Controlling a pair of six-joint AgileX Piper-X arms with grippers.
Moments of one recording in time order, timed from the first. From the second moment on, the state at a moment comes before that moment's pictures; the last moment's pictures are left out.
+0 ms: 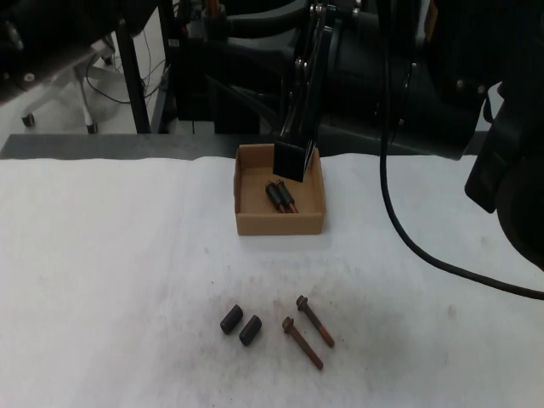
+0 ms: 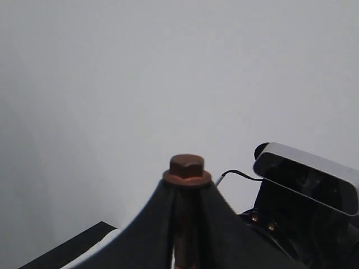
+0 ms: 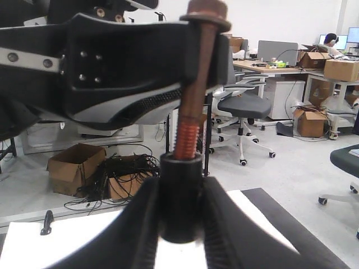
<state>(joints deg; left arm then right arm) -16.2 58.4 -43.9 -30.5 48.4 -29.0 40.7 74.3 -54.5 -18.6 -30.0 0.3</state>
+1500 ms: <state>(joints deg) -12.7 58.5 -43.9 -5.1 33.6 -21.4 26.6 125.9 -114.1 49.0 -6.7 7.1</state>
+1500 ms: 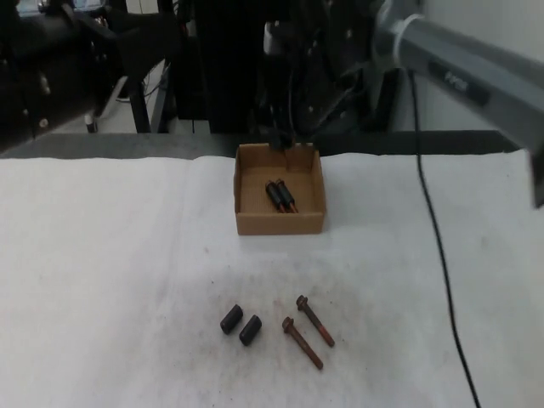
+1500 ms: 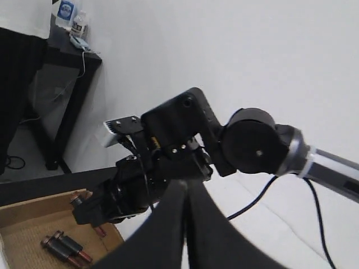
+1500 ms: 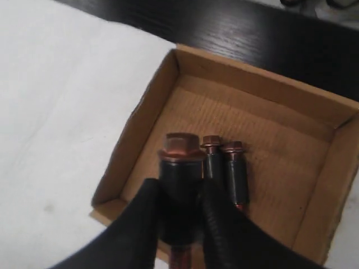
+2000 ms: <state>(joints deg) -12.7 58.5 -43.9 -1.6 35.6 -20.1 23.1 133.7 -121.1 51.6 -10.7 9.2</state>
